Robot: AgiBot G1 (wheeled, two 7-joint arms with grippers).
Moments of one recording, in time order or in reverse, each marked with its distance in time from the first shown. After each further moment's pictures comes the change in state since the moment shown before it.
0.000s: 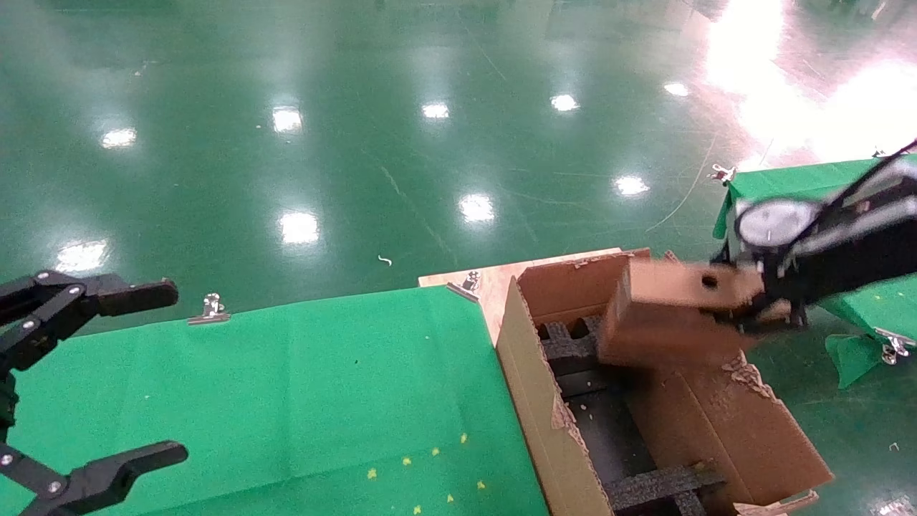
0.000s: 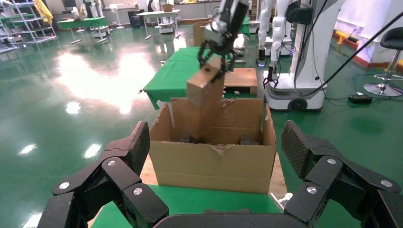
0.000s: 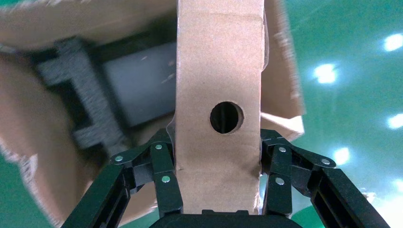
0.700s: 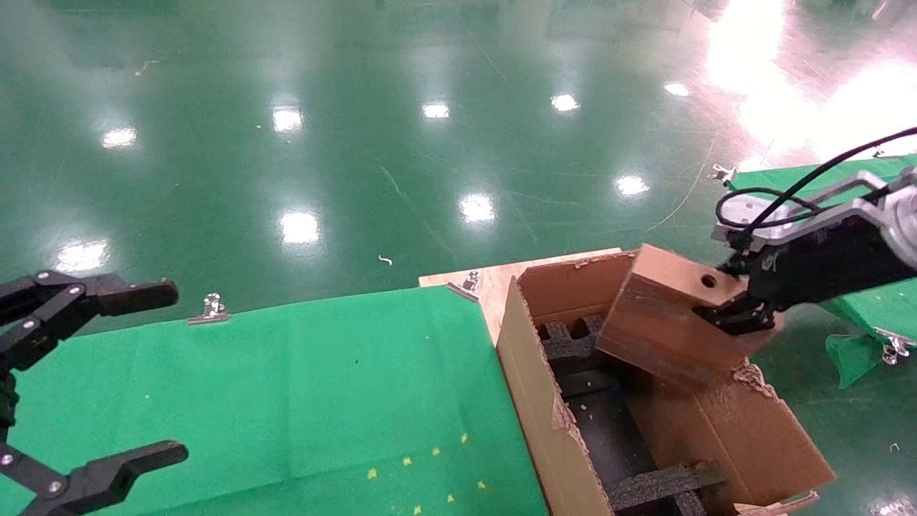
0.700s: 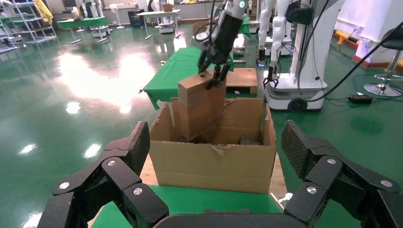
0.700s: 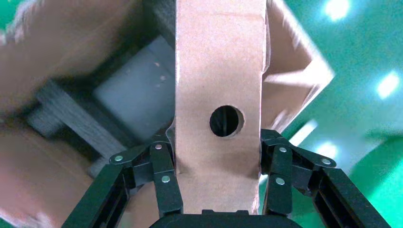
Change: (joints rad) left arm 0.000 0.000 0.001 0.001 0.000 0.000 0.000; right arm -0.104 0.043 -0.041 0.013 -0.013 0.137 0.452
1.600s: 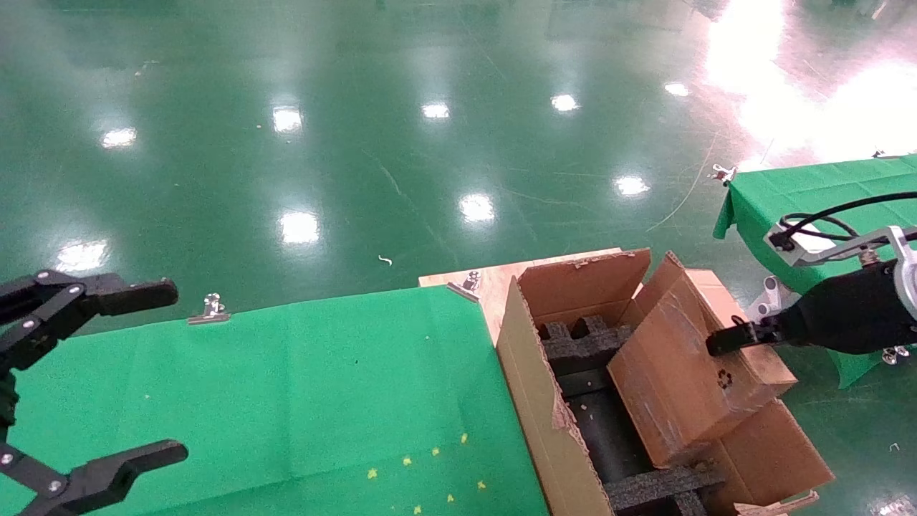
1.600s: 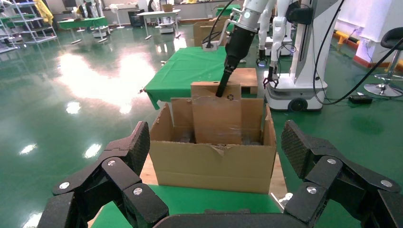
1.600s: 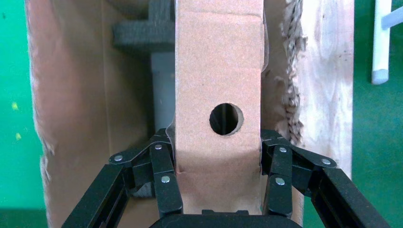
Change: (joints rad) left arm 0.000 0.000 0.001 0.001 0.000 -0.001 0.001; right arm -0.127 0.106 -0.029 0.110 -0.009 0.137 0.814
